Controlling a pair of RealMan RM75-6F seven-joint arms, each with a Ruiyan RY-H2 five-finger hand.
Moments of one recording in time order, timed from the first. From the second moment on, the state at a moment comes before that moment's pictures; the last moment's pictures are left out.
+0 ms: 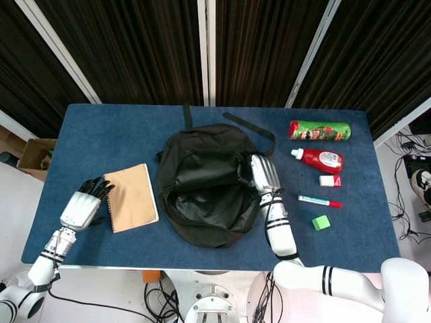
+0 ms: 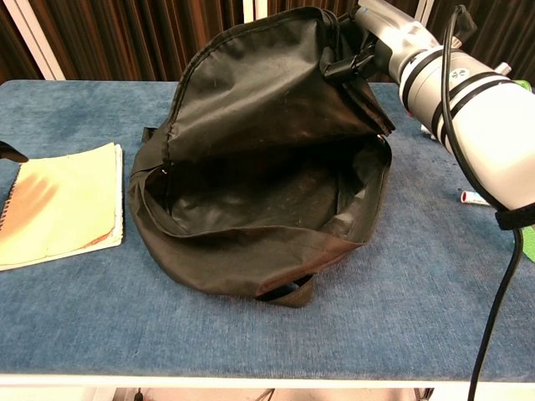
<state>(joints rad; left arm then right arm) -0.34 -1.57 0.02 -0.90 1.64 1.28 -0.05 0.72 -1.81 0.44 -1.59 -0.94 1.21 -0.28</state>
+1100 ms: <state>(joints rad) -0.42 -1.83 0.01 -0.61 1.66 1.43 -0.51 0.73 -1.80 0.43 -1.57 -0.94 1.19 -0.22</state>
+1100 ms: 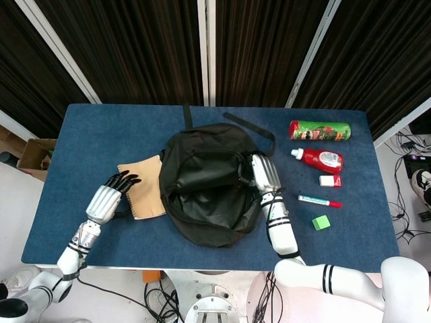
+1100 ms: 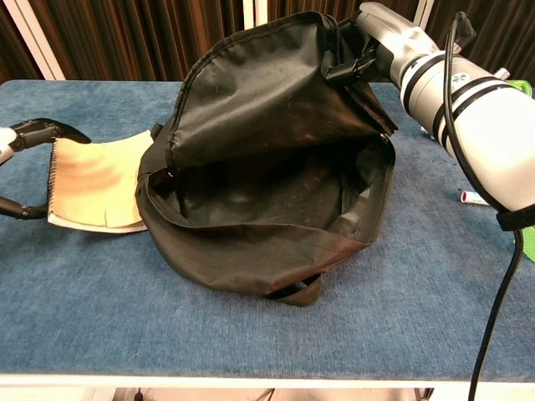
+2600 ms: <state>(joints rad) -0.41 -1.85 0.01 -0.35 1.71 1.99 -0.38 0.79 -1.79 0.56 -1.62 -0.79 1.15 -0.19</state>
